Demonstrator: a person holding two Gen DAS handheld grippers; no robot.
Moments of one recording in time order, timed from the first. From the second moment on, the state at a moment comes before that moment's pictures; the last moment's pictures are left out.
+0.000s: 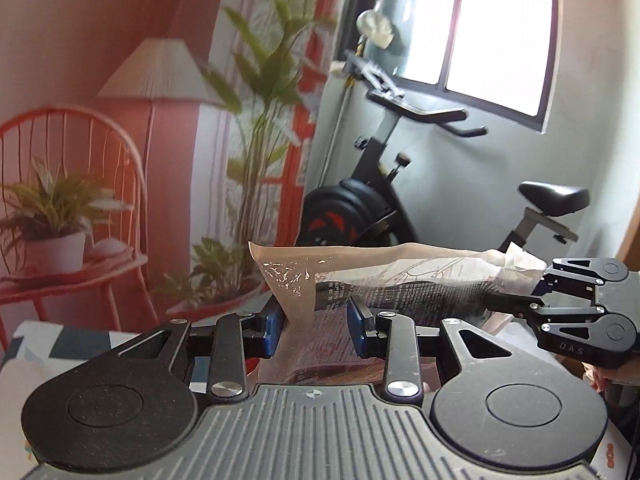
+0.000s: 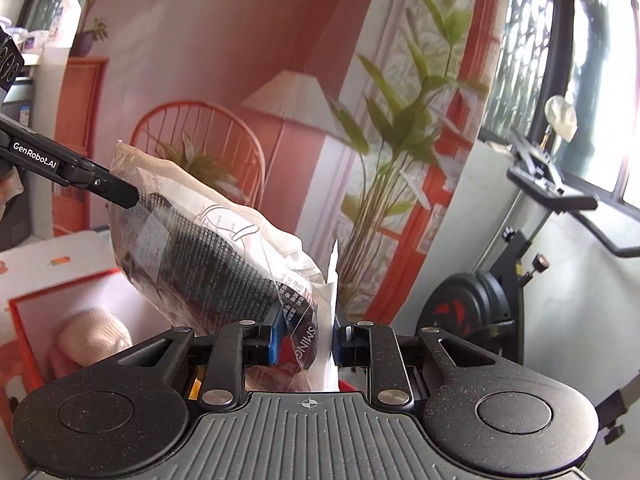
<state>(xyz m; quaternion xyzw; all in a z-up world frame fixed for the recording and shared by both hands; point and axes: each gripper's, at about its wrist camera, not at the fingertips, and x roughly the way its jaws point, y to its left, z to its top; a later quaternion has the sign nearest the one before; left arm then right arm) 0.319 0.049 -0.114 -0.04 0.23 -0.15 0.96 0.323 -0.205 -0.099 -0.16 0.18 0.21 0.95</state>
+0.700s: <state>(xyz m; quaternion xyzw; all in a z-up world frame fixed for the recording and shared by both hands) 0.398 0.049 -0.183 -0.03 0.38 -0.14 0.91 0.397 -0.179 -0.179 -0.16 0.36 0.20 0.90</state>
